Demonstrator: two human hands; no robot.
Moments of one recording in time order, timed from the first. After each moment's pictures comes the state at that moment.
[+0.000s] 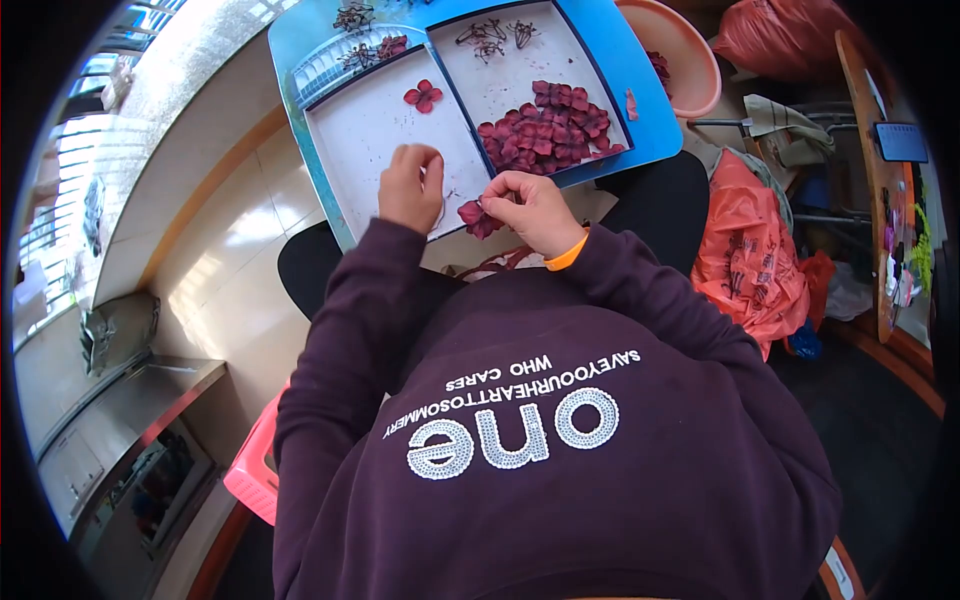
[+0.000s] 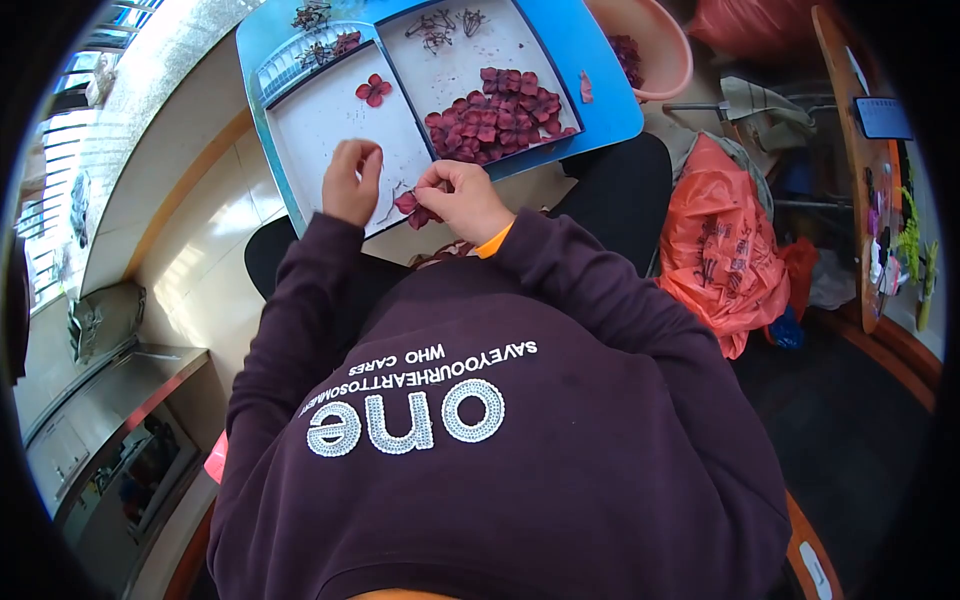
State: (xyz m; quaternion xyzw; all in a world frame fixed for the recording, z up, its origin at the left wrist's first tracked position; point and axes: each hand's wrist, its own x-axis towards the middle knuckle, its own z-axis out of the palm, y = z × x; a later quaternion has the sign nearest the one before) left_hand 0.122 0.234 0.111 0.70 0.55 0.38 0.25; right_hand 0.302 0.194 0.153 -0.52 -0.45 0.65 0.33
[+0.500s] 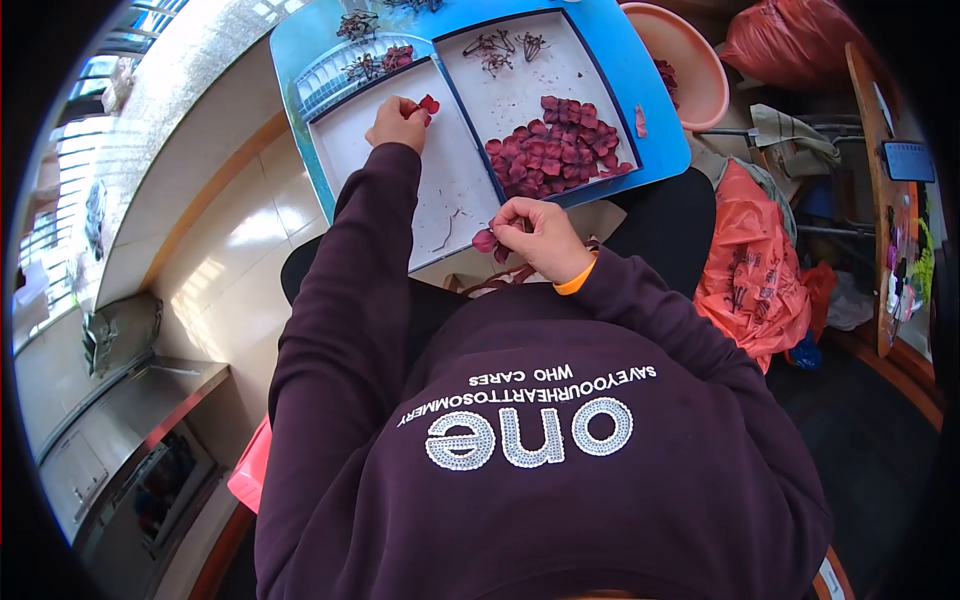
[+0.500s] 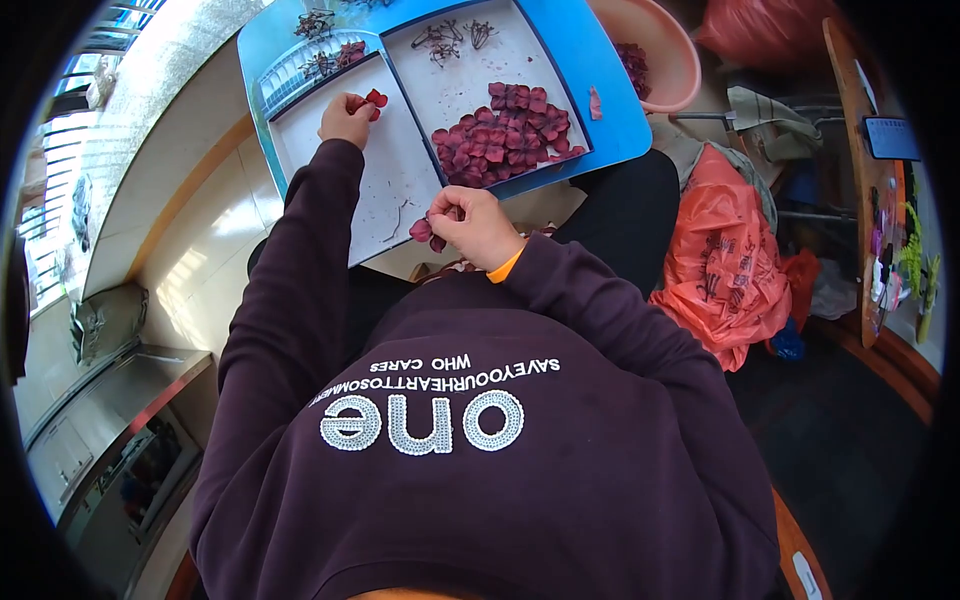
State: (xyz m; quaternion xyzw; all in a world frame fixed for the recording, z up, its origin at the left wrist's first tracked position) left_hand 0.118 0.353 0.064 0.60 0.74 0.22 0.21; right_hand 0.305 0.197 0.141 -0.53 -0.45 0.64 0.32
